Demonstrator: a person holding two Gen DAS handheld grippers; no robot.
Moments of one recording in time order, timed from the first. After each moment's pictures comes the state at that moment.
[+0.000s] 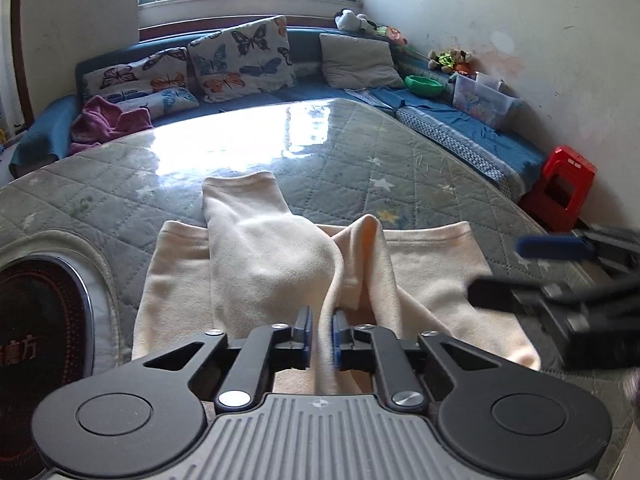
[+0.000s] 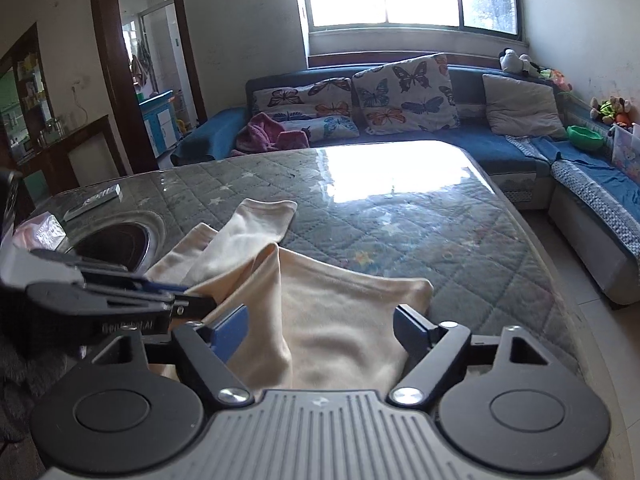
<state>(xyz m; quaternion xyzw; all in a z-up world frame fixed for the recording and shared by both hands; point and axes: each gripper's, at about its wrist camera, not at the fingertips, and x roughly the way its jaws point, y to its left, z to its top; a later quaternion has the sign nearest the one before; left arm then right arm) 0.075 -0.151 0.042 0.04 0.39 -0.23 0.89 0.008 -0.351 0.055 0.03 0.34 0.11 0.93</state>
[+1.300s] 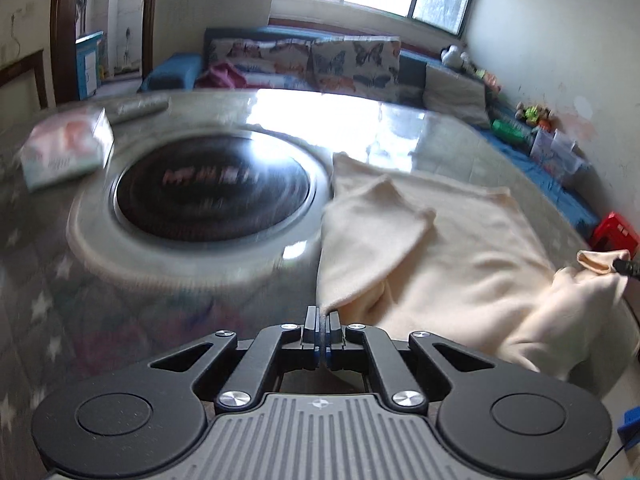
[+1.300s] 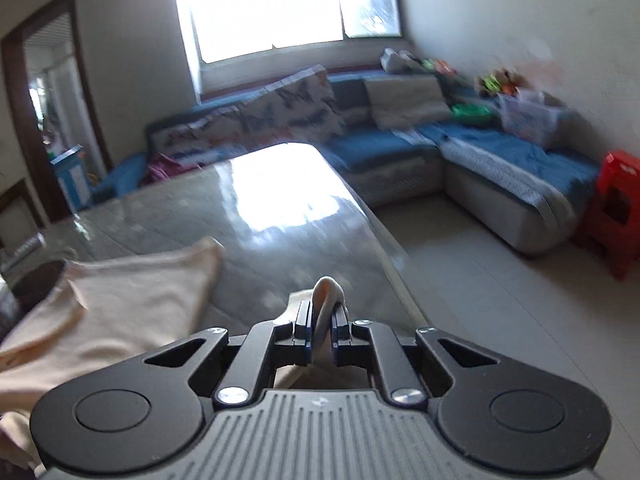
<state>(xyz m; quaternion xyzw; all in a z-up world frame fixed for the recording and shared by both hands) -0.083 0.015 0.053 -0.06 0.40 -0.09 0.91 -0.112 -0.472 0.040 0.09 0.33 -0.07 0.94</state>
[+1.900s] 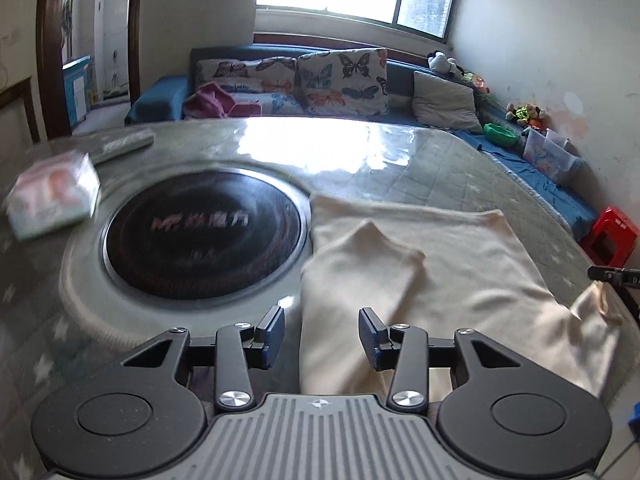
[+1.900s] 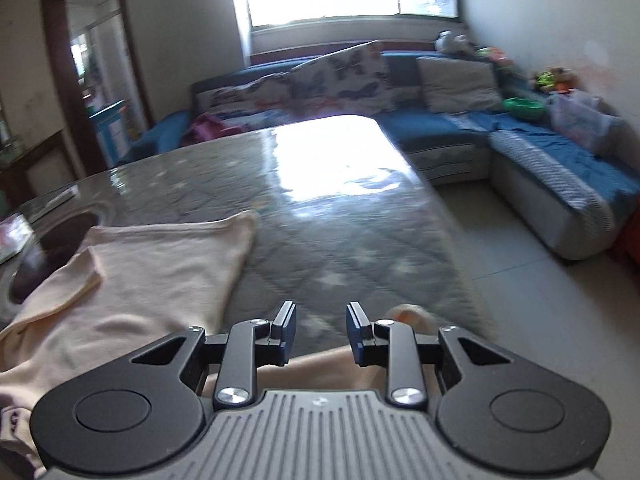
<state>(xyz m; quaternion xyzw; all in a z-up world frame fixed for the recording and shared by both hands) -0.045 0.000 0.073 -0.02 0.36 -0.10 0.93 -0.062 -0.429 0.041 0.06 0.36 0.04 0.93</state>
